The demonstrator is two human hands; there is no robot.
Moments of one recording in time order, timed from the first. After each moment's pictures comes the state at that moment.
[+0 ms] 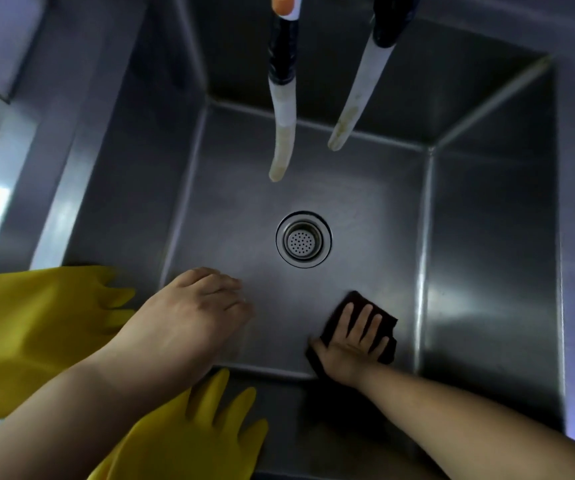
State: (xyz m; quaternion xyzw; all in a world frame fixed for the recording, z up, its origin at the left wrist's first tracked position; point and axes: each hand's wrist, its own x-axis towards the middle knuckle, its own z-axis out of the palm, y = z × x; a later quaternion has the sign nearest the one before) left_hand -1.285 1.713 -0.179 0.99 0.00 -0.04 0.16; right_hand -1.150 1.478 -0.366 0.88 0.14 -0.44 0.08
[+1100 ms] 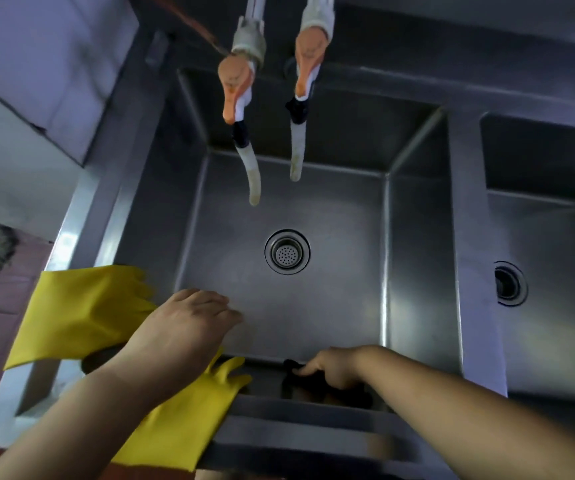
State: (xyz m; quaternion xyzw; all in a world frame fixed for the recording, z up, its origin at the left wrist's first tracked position) left_hand -1.298 1.663 -0.094 0.99 0.05 -0.05 0.12; right_hand -1.126 1.465 -0.220 0.62 0.39 -0.67 0.11
